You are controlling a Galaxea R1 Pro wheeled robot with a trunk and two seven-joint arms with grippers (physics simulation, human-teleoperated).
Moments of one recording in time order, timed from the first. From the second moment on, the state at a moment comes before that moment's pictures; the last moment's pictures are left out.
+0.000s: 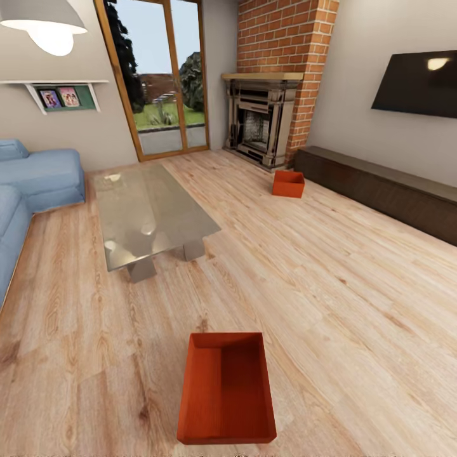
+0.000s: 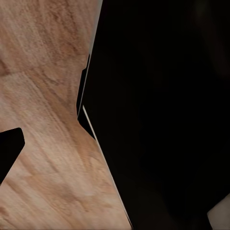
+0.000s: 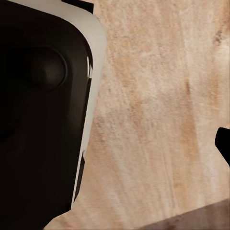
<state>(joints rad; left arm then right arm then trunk) 0.00 0.02 0.02 -0.05 0.26 -0.07 0.01 -0.16 -0.07 0.27 0.03 -0.06 -0.14 -0.08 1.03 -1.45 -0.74</state>
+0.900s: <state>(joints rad) 0.00 0.02 0.02 -0.05 0.26 -0.07 0.01 -0.16 -0.07 0.27 0.03 -0.06 -0.14 -0.08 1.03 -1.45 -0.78</state>
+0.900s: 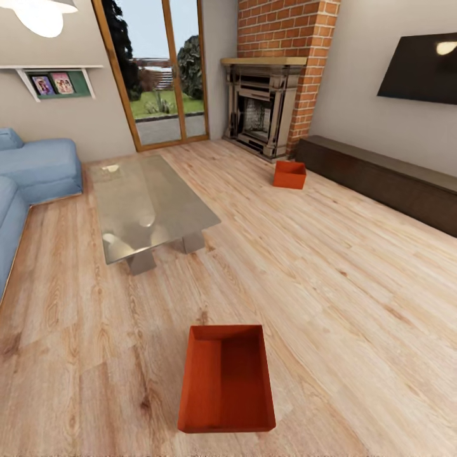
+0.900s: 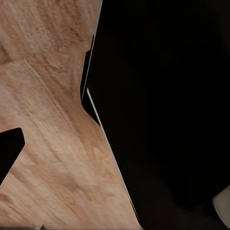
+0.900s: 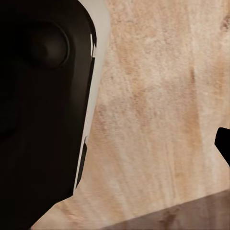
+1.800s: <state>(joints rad) 0.00 0.02 0.02 -0.05 0.26 -0.07 0.01 -0.16 -0.07 0.27 0.03 -0.06 -0.14 -0.08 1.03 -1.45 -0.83</state>
